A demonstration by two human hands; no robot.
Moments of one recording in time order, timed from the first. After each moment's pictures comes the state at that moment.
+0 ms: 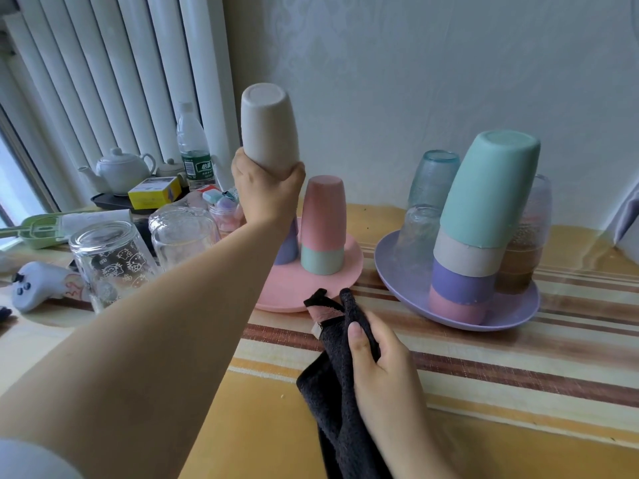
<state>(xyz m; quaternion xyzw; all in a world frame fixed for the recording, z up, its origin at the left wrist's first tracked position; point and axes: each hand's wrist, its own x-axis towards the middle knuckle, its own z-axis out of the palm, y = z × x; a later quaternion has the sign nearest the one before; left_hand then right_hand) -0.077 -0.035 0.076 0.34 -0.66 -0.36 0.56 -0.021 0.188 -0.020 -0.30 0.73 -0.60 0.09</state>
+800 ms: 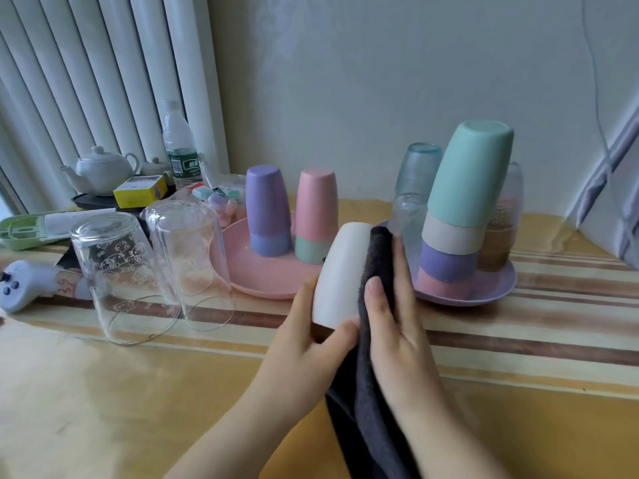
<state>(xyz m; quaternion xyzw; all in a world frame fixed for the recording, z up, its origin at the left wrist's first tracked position) 0.070 0.110 0.007 0.12 -0.74 -0.62 0.24 -0.007 0.197 0.015 -0.32 0.64 -0.70 0.02</state>
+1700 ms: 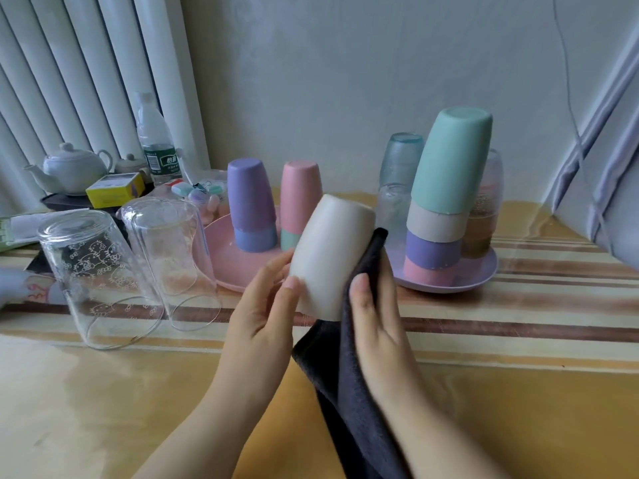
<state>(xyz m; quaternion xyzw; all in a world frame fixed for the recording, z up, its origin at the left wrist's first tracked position) 0.073 0.095 0.010 0.10 -0.70 -0.60 0.37 0.002 0.193 0.012 -0.33 0.62 -0.71 0.06</state>
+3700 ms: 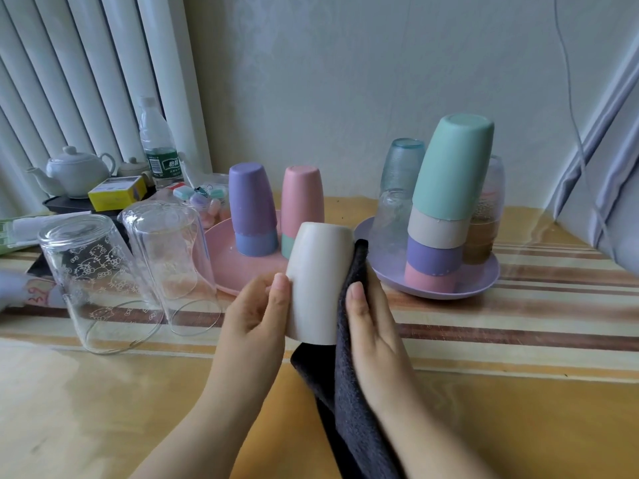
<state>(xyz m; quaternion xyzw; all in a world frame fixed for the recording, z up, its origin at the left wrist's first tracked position) 0.071 0.091 0.009 0.13 -0.67 -0.63 0.37 0.002 0.193 0.011 -0.34 0.62 -0.70 0.10</state>
